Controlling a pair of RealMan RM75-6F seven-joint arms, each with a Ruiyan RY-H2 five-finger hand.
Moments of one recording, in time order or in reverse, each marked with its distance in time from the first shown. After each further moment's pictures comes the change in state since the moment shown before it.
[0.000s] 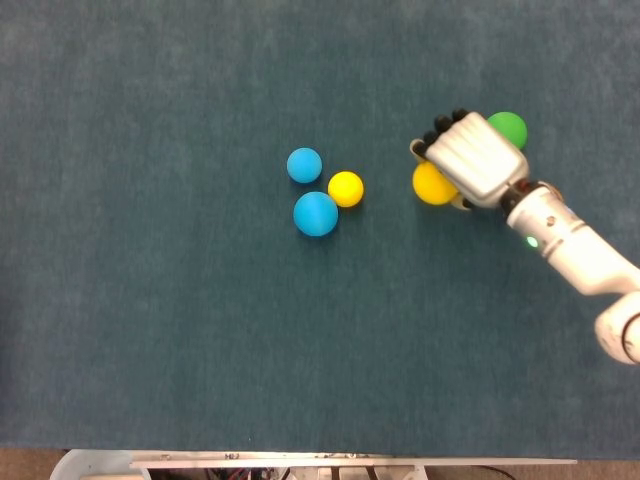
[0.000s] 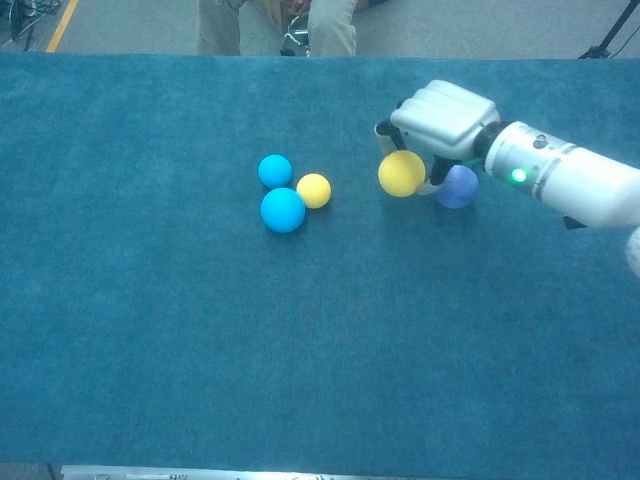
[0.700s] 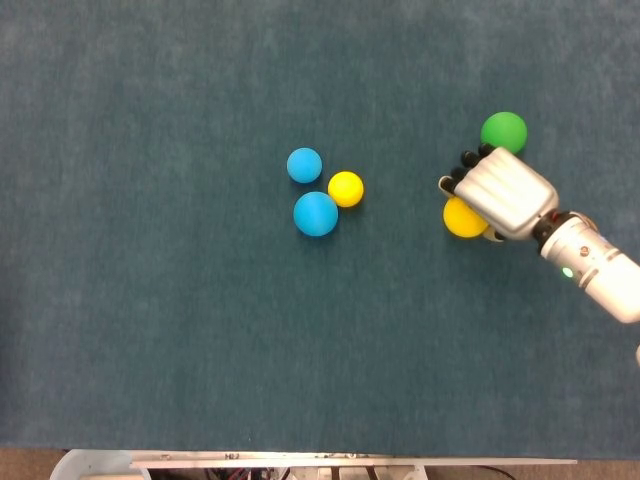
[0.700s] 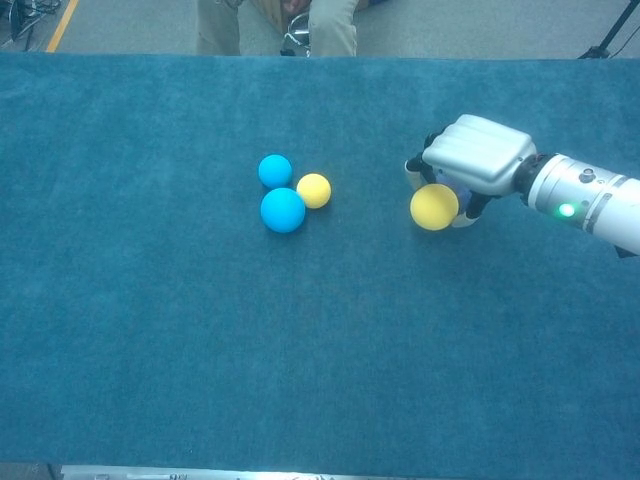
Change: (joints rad) left arm -0.004 -0.010 0.004 0.003 0.002 -0.007 0.001; right arm -0.076 0.073 -0.083 -0.049 -0.124 0.010 0.031
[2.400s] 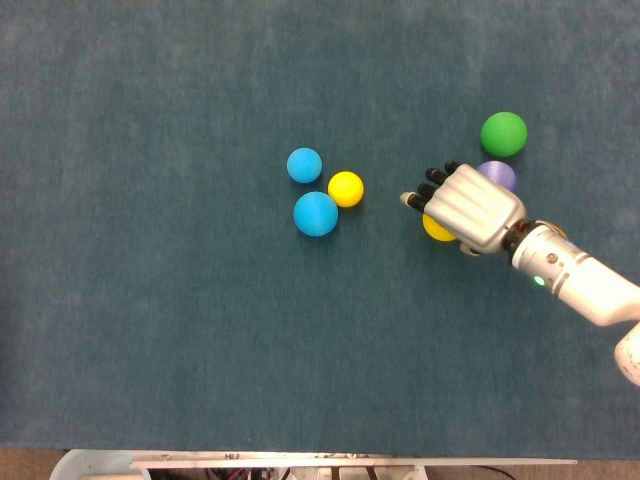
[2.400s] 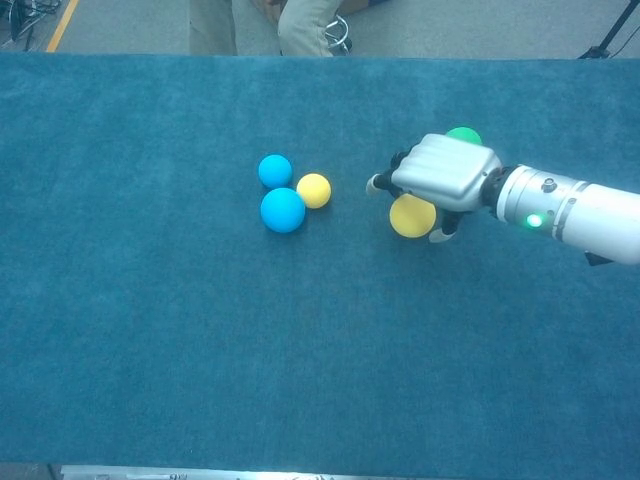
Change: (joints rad) left arm 0.018 0.004 0.008 0.004 0.008 0.027 -0.011; right arm 0.041 -0.022 0.037 -0.057 0.040 -0.118 -0.101
